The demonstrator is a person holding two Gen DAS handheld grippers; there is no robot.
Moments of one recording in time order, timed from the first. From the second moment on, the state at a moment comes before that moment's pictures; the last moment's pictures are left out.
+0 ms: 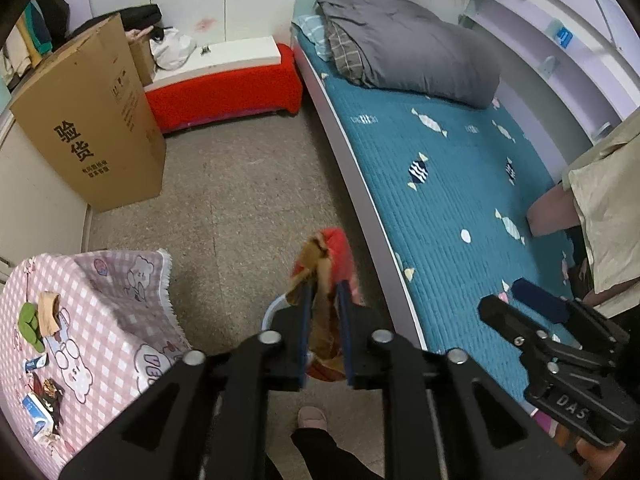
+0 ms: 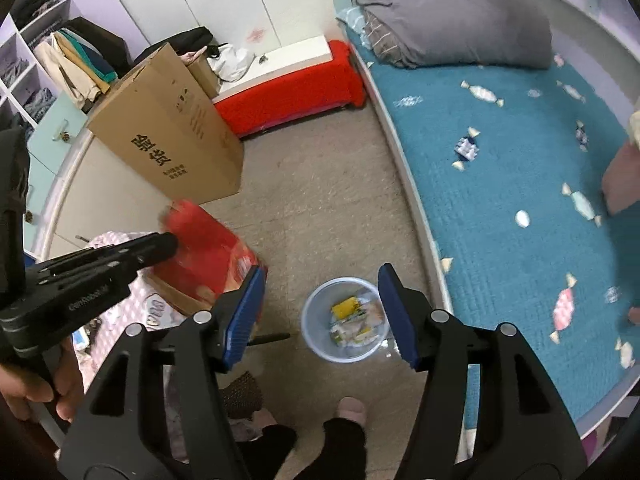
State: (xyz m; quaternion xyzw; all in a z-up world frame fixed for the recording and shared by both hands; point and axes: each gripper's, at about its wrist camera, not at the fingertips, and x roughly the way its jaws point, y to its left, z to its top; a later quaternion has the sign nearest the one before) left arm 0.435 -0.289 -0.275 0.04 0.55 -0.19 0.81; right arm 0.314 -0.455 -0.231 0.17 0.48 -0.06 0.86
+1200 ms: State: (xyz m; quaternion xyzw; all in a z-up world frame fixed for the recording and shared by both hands) left arm 0.426 0.103 -0.283 -0.10 0.56 0.00 0.82; right arm 0.399 -0.154 -0.253 0.10 0.52 0.09 0.84
